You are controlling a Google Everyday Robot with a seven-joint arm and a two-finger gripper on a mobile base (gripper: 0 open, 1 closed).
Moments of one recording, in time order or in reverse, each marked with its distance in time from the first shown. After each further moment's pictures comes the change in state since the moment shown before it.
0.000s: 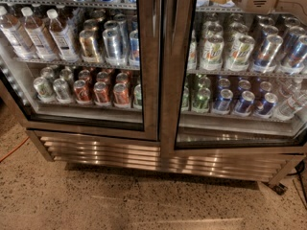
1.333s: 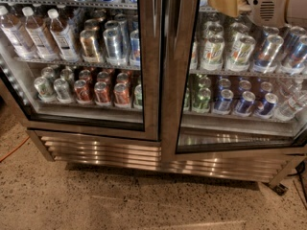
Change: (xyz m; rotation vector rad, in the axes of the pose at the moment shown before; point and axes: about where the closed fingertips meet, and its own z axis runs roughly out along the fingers) arm 0.026 -0.008 -0.034 0.306 0.191 -0.057
